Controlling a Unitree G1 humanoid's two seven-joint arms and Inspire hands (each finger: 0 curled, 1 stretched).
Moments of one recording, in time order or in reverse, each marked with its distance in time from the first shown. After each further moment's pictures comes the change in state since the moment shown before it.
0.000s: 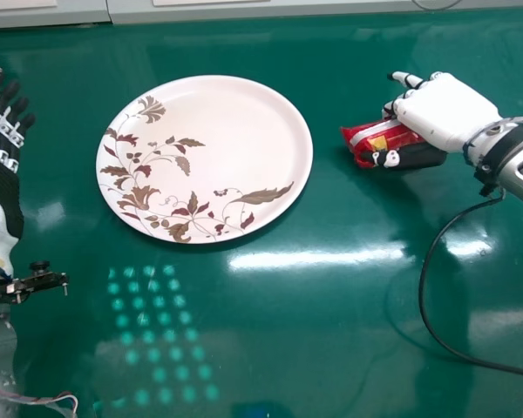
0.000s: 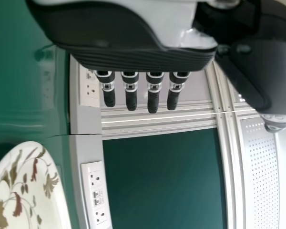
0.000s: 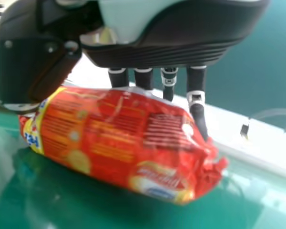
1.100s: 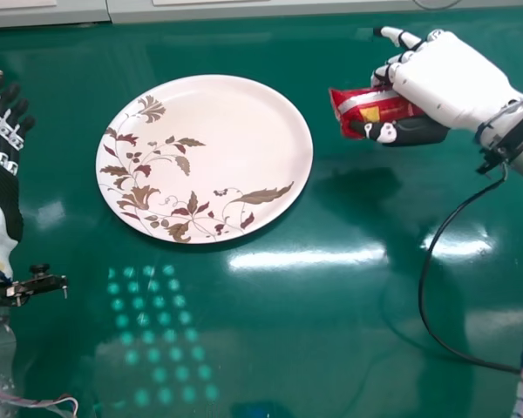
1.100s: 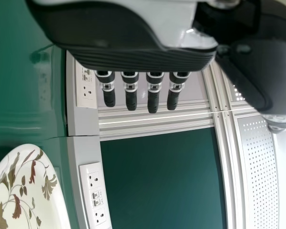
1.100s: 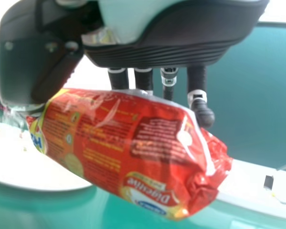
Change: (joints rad) left arm 0.011 -0.006 -0.007 -0.004 0.009 0.000 0.000; right arm 0.040 -0.092 -0.121 -0.249 0.183 -0.099 0.079
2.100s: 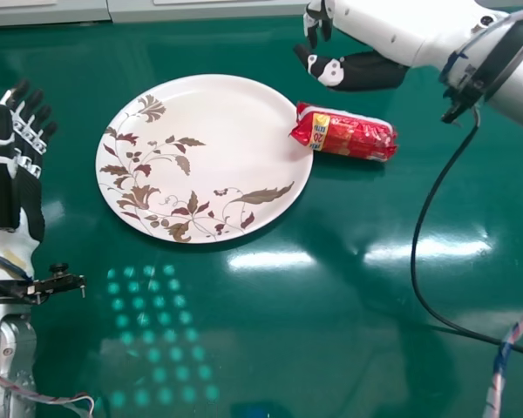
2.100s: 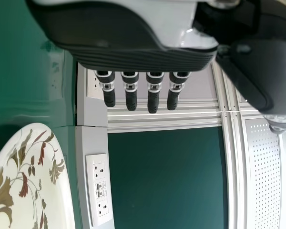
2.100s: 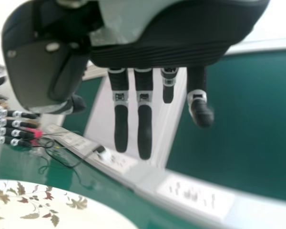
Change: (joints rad) left arm -0.013 -0.035 -0.040 0.023 0.002 -0.002 0.003; right arm -0.095 0.102 -0.142 -0.254 0.262 0.019 0.537
